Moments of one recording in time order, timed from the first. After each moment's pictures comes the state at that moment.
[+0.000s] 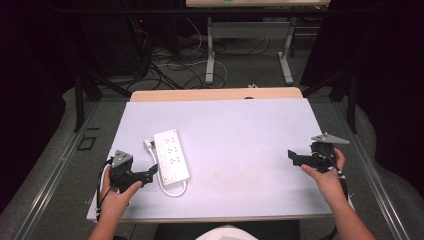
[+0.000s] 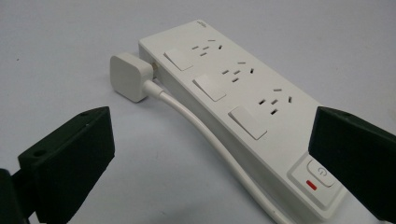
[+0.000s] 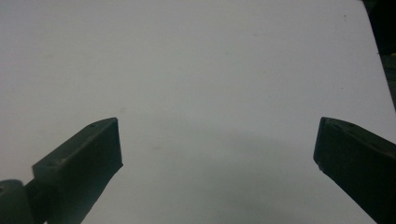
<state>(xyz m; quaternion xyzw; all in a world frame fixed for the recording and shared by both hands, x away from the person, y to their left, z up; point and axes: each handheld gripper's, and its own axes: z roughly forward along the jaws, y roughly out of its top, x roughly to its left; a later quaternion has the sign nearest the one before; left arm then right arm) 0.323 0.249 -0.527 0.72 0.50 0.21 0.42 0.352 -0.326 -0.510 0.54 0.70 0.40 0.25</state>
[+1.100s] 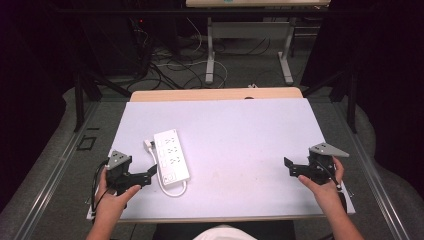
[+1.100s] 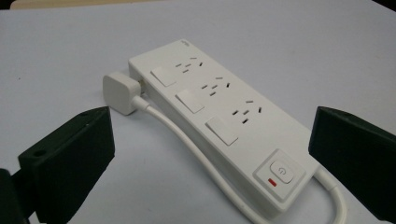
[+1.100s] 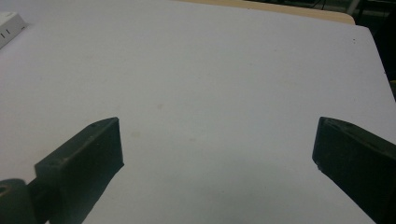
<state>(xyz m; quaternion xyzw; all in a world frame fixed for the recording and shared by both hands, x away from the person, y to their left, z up) 0.308 0.246 -0.503 0.72 0.49 0.22 0.44 0.323 -0.308 -0.509 0.51 0.70 0.42 0.28</state>
